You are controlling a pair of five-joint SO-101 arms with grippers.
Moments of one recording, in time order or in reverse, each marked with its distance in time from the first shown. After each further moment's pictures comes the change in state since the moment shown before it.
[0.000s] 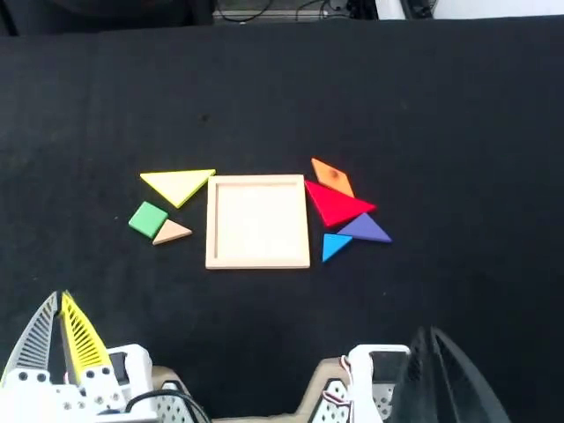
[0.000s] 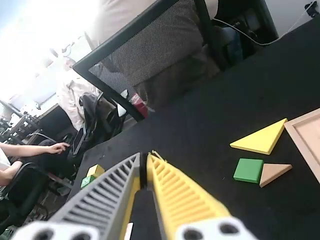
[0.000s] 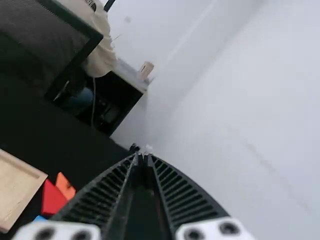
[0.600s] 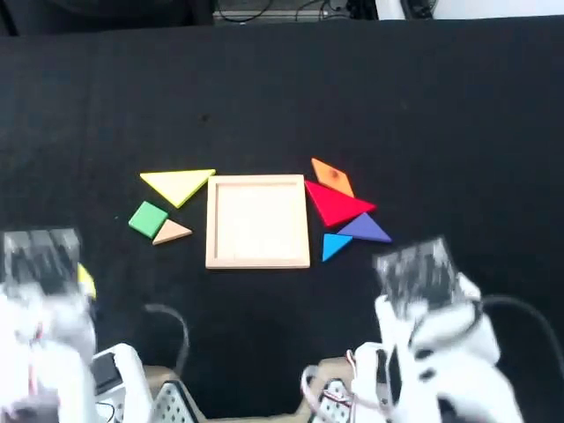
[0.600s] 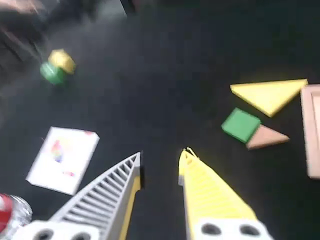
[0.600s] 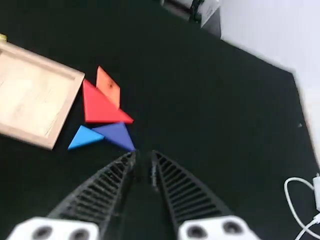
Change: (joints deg) left arm -12.3 27.4 5.9 -4.0 14.6; right arm 8.4 24.8 14.8 -1.1 -6.2
